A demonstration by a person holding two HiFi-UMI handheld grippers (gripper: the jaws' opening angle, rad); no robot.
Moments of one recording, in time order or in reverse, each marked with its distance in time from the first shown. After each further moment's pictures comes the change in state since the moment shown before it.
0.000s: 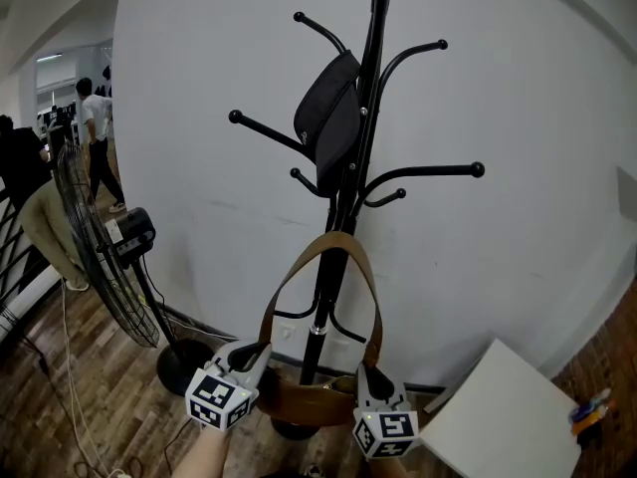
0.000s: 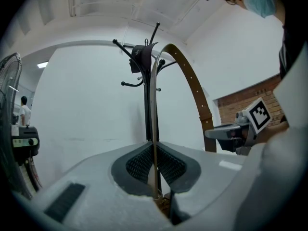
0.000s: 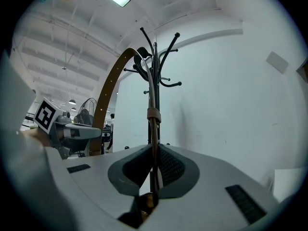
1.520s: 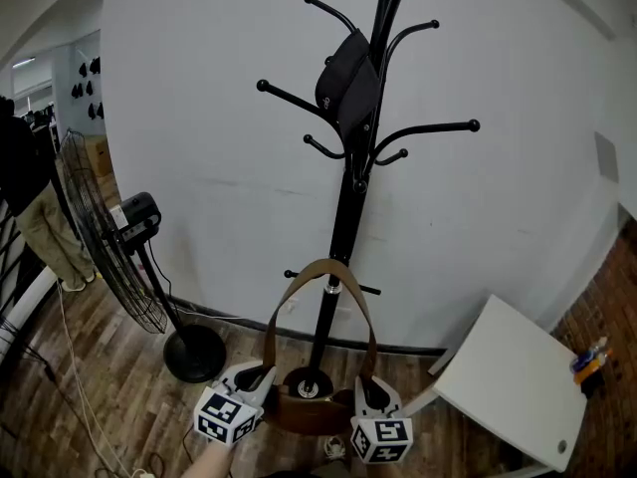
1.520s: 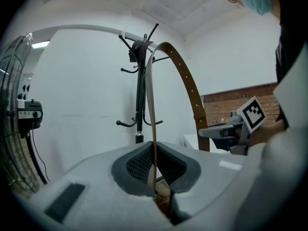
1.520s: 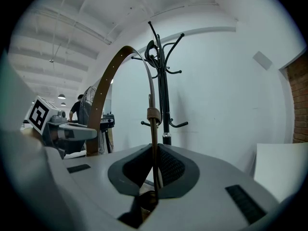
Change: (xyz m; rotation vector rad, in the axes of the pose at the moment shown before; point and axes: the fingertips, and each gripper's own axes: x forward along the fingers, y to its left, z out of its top) left arm -0.116 -0.036 -0.087 -0.083 0.131 -0.141; right arm -0.092 0.092 -0.082 0.064 0.162 -0.118
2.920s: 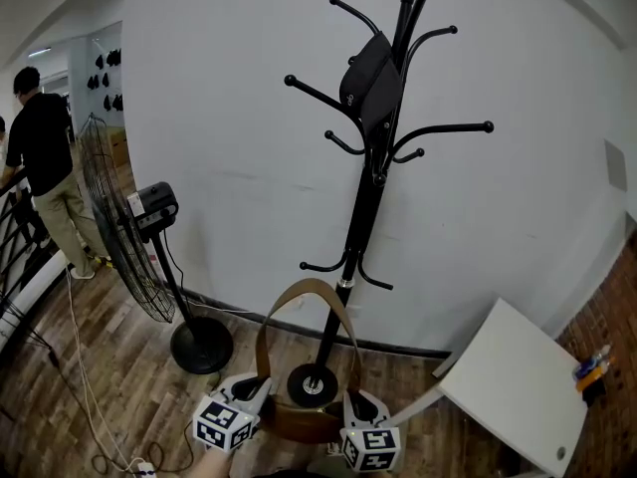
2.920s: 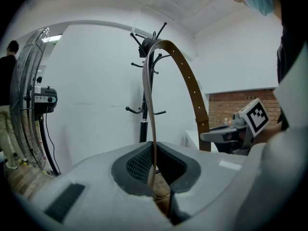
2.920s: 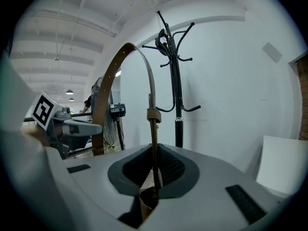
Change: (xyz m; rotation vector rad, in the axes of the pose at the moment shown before) left arm -0.045 -0.003 -0.052 -0.085 0.054 0.065; right arm -0.018 0.046 -0.052 -0.025 0.115 0.092
